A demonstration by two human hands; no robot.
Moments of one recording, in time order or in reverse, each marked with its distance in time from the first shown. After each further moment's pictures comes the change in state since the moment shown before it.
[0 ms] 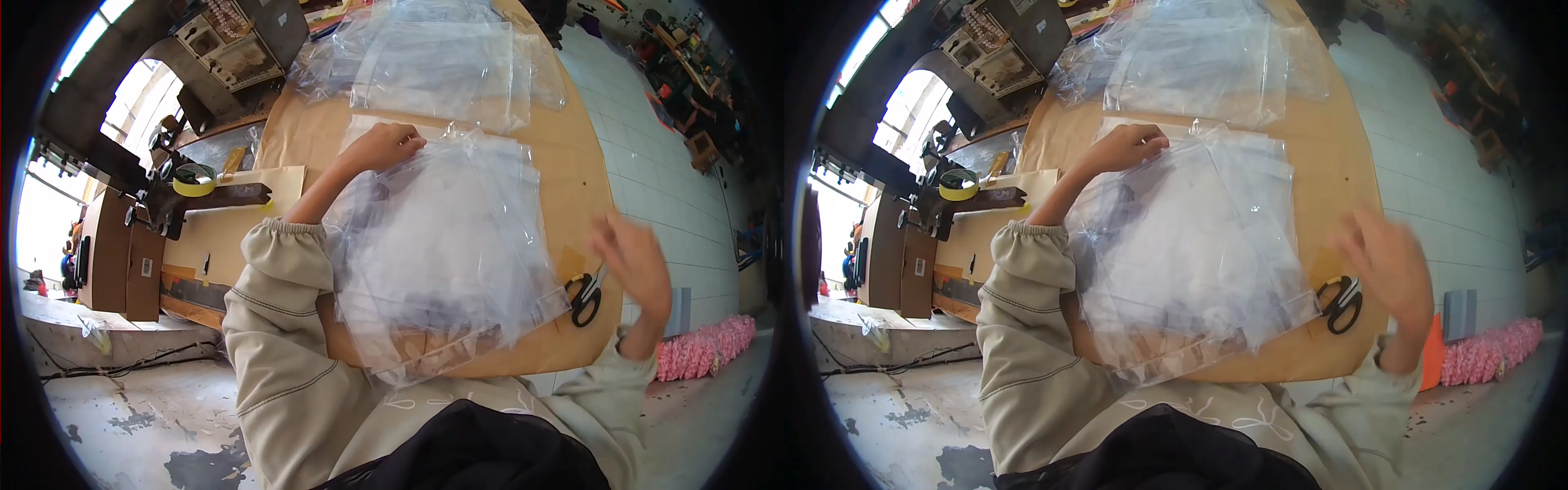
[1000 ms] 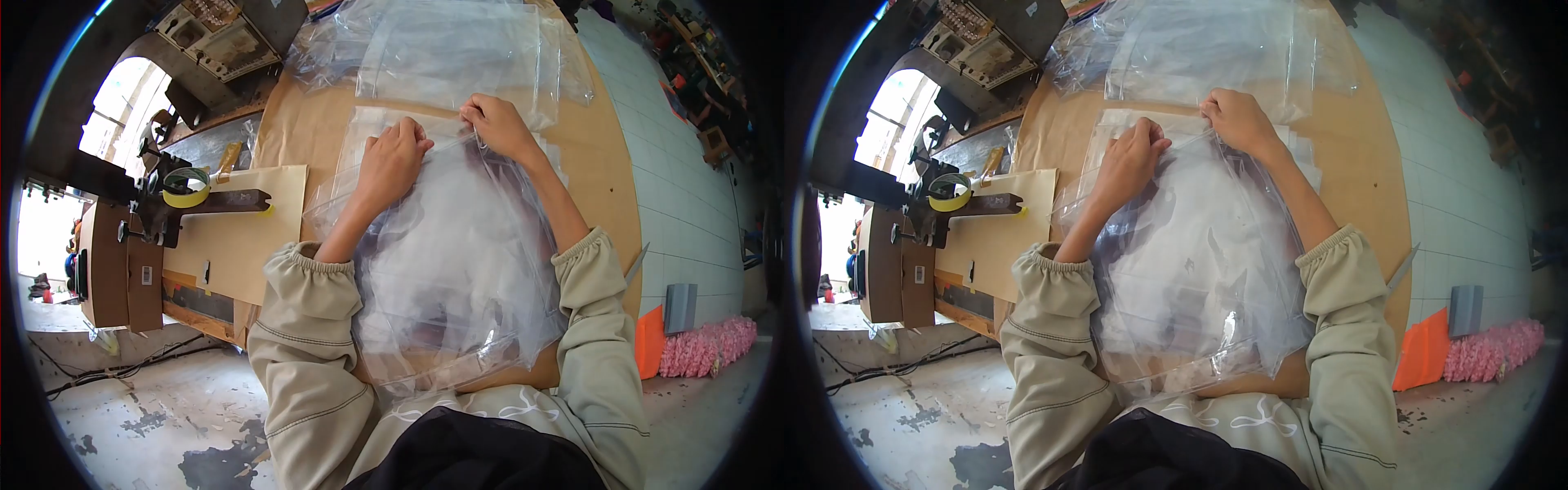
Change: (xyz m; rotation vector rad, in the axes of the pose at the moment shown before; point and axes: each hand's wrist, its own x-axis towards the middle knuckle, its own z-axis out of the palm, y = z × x) left_hand -0.022 0.001 0.040 0.179 0.490 -0.027; right_hand 0.235 -0.040 0.155 0.450 0.063 -0.184
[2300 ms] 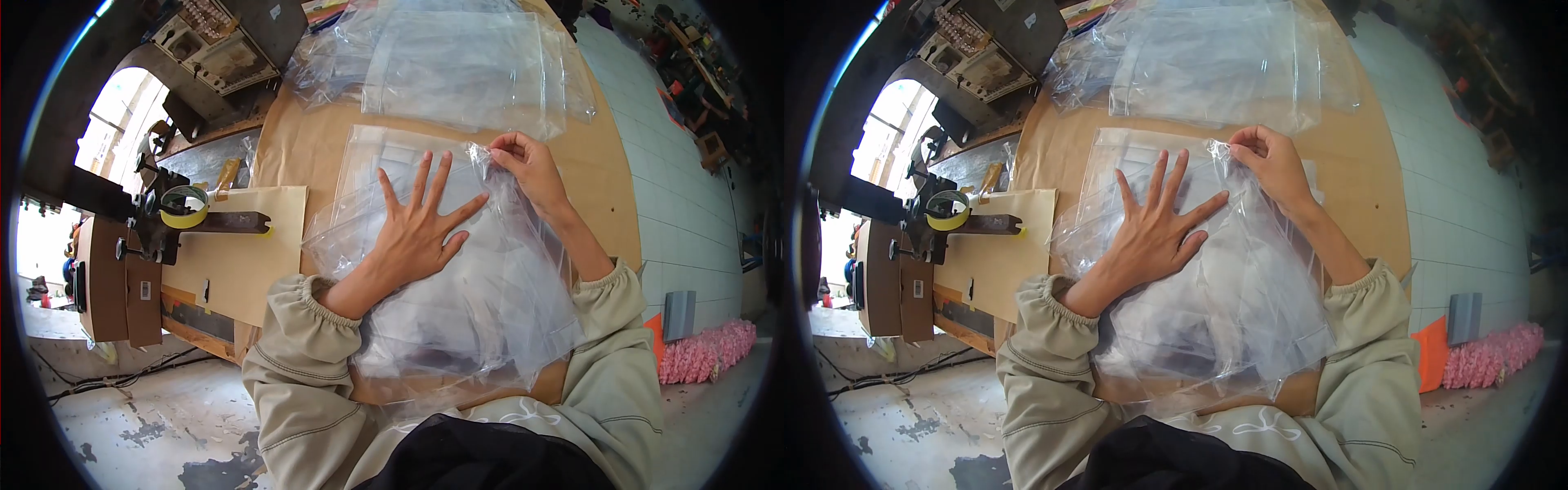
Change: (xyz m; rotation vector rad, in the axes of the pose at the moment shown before) left_hand -0.041 0.044 -0.008 0.239 -0.230 0.270; right_hand -0.045 0.015 -0.016 0.720 0.009 0.193
